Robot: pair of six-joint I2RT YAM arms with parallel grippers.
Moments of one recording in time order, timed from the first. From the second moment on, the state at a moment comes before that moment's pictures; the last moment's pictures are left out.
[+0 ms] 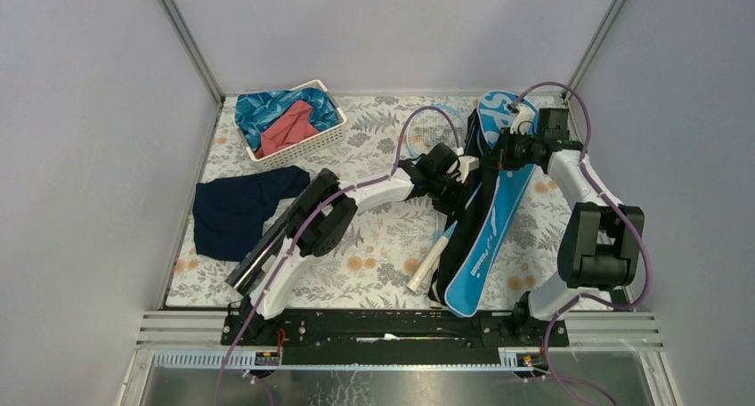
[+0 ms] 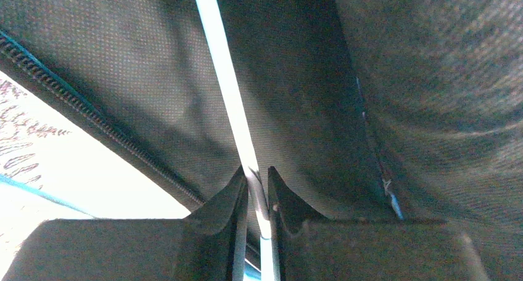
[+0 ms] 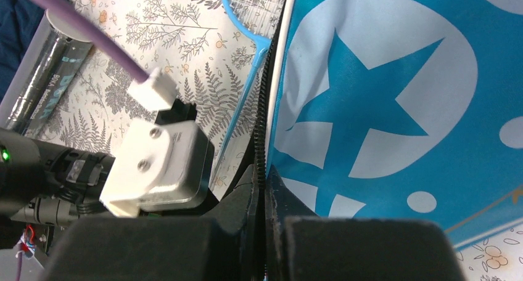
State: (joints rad) left arm -0.83 2.34 1.82 -0.33 0.55 -0.40; right arm -0.09 1.61 1.17 -0.44 -0.65 -0.02
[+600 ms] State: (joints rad) left arm -0.81 2.34 1.84 -0.25 0.72 -0.80; right arm -0.09 1.54 1.05 -0.39 -0.65 -0.01
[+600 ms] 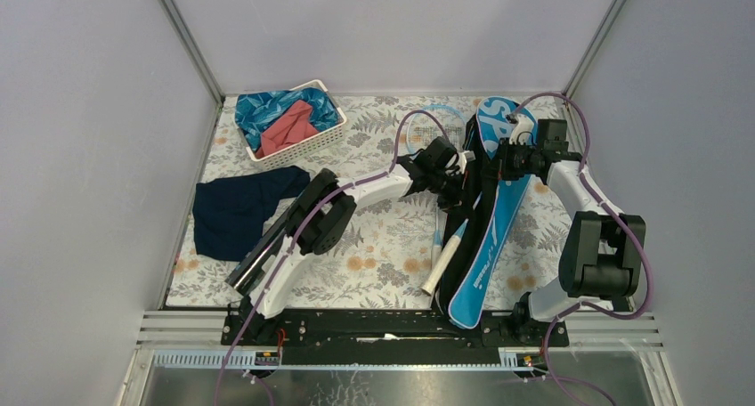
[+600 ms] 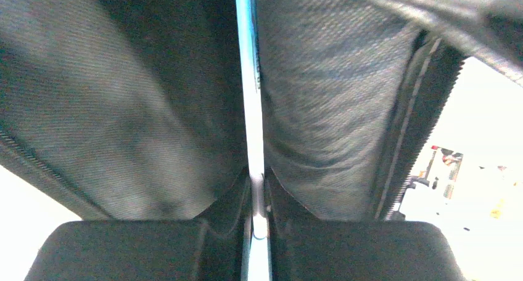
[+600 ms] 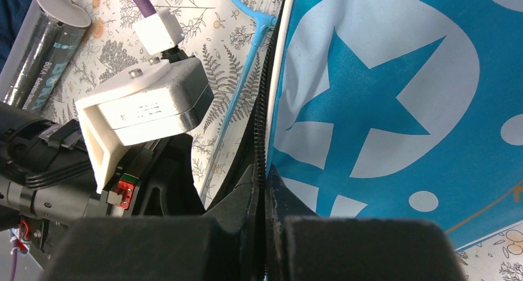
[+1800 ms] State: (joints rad) left arm -0.83 2.36 1.82 -0.13 0.75 -0.67; right arm -0.10 1.54 1.14 -0.41 -0.58 0.10
